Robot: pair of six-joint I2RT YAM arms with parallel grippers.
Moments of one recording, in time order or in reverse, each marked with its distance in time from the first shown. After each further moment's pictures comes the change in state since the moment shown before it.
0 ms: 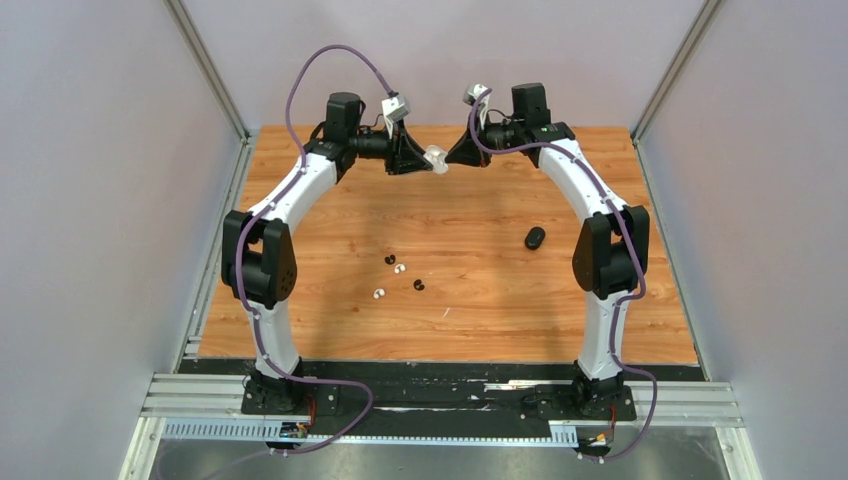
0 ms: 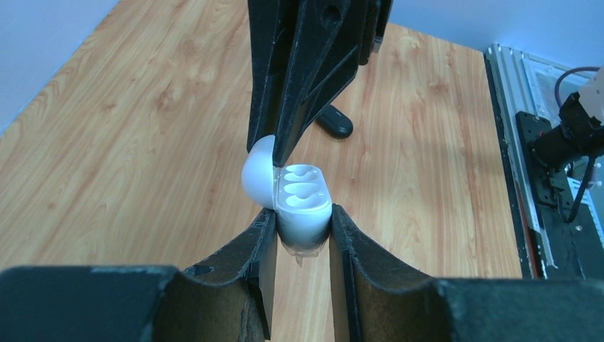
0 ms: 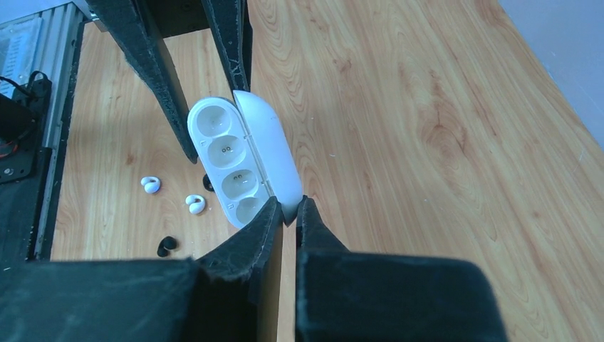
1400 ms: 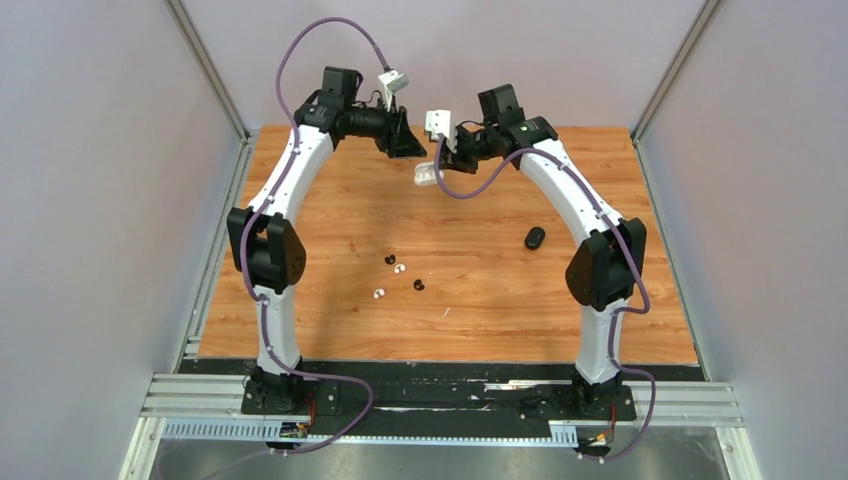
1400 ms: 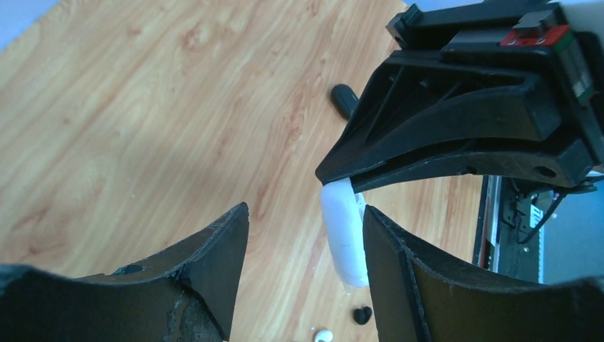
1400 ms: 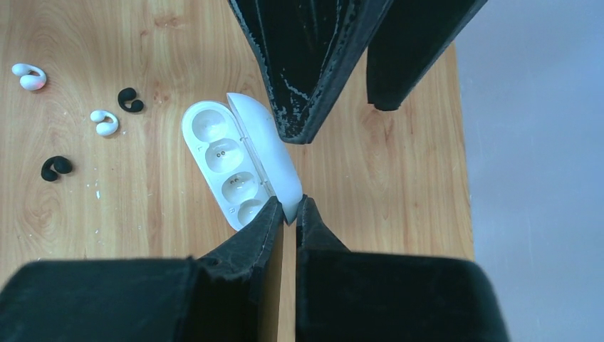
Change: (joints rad) left arm 0.026 0.134 0.451 -0.516 -0.146 -0.026; right arm 0.155 -0.064 0.103 -0.320 0.373 -0.578
